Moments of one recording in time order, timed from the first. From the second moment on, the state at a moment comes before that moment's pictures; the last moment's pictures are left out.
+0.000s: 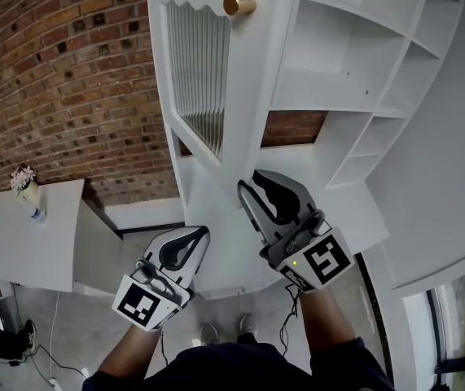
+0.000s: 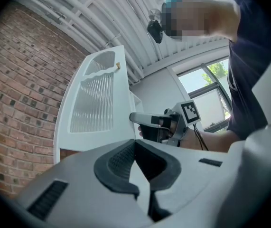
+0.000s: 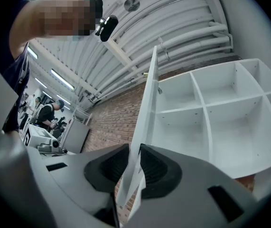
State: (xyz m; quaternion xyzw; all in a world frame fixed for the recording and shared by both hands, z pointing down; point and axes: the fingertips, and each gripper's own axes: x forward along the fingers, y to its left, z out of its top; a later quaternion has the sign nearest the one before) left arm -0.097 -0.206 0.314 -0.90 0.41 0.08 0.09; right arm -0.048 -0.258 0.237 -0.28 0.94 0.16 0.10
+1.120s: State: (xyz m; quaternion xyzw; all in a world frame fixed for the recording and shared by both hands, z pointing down) left arm -0.180 -0.165 0.323 -0.88 0.46 0.09 0.10; right arm -0.163 -0.199 0.238 -0.19 0.96 0.16 0.11
